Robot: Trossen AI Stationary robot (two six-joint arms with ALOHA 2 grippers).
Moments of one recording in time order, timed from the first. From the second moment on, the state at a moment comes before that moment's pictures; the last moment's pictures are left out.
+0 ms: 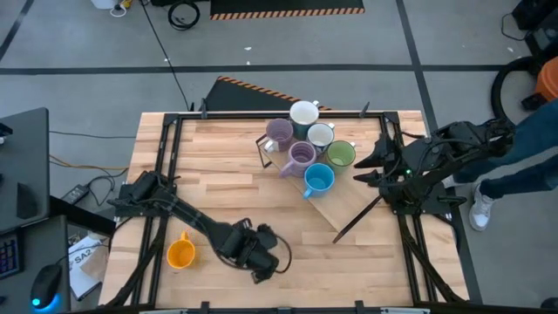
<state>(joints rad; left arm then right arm) -0.53 1.98 1.71 -1.04 -0.23 -0.94 0.39 1.01 1.41 -1.07 0.36 0.52</state>
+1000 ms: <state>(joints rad) -0.47 1.92 1.71 -0.98 -0.11 -0.93 0.51 1.13 1.24 -0.77 0.28 0.44</state>
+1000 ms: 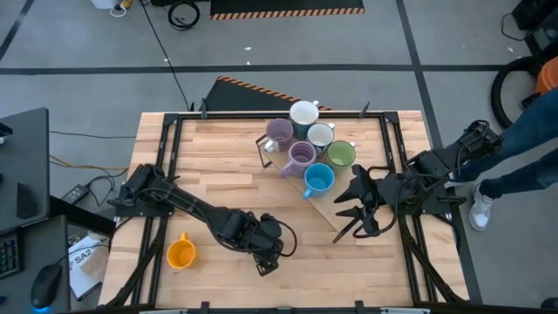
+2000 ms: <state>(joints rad) -0.49 2.07 1.71 -1.03 -0.17 -0.57 0.51 1.11 1.24 -0.85 0.22 0.40</state>
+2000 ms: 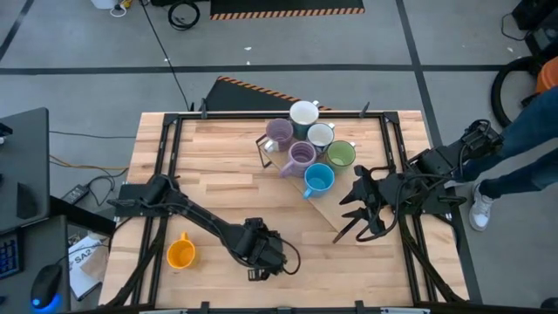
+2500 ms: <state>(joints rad) -0.43 2.07 1.95 -0.99 -0.09 -0.67 0.58 1.07 1.18 -0.86 0.22 0.44</state>
